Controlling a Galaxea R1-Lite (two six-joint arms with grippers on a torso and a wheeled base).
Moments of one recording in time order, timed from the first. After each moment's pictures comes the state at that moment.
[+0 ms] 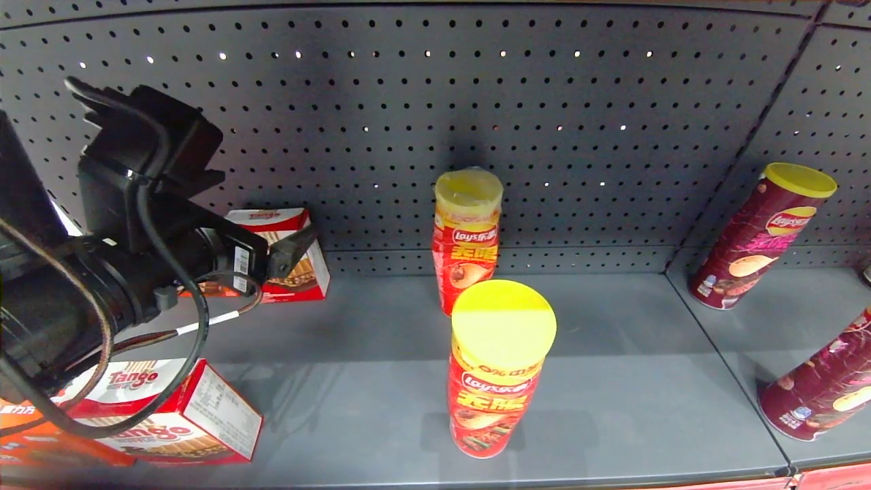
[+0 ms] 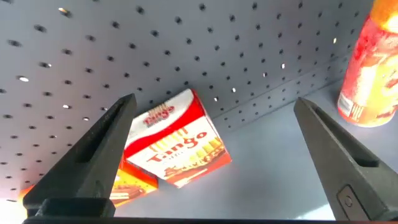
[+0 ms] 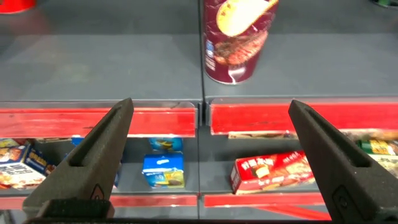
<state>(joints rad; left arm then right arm) -0.45 1.37 -0.77 -0.59 0.24 0.37 -0.02 0.00 0.00 -0.01 0.02 0.00</state>
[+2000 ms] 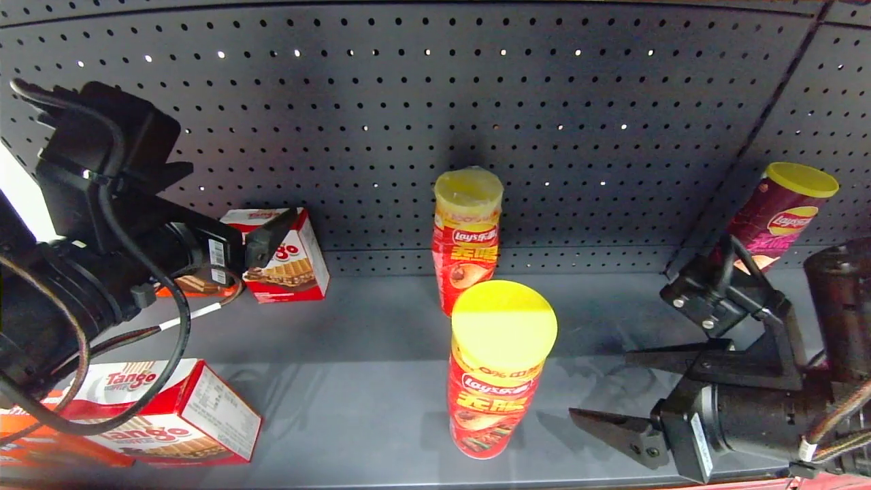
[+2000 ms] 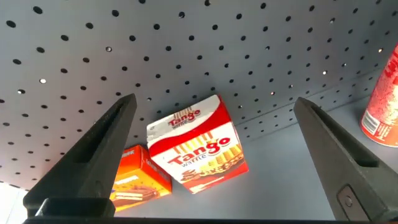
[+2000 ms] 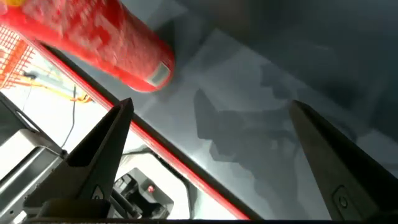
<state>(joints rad) -0.39 1.35 -0.70 -0.72 0.24 0.36 0.78 1.34 -0.78 -0.04 -0.08 0.04</state>
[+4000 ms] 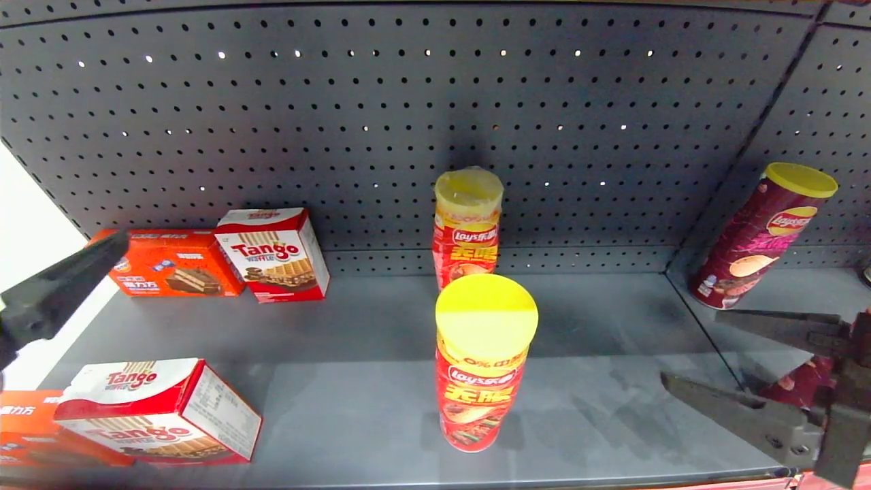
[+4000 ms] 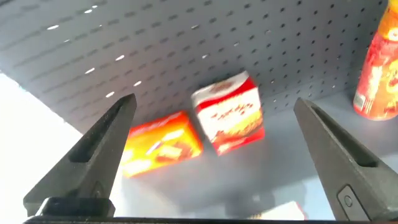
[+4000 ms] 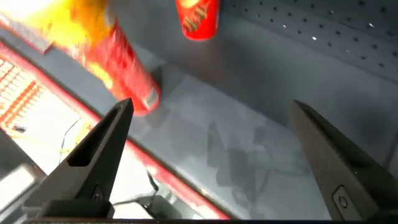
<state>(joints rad) -0.40 0.87 -0.64 -0.37 0.29 0.36 0.79 1.04 -0.67 -0.12 -0.15 -0.01</state>
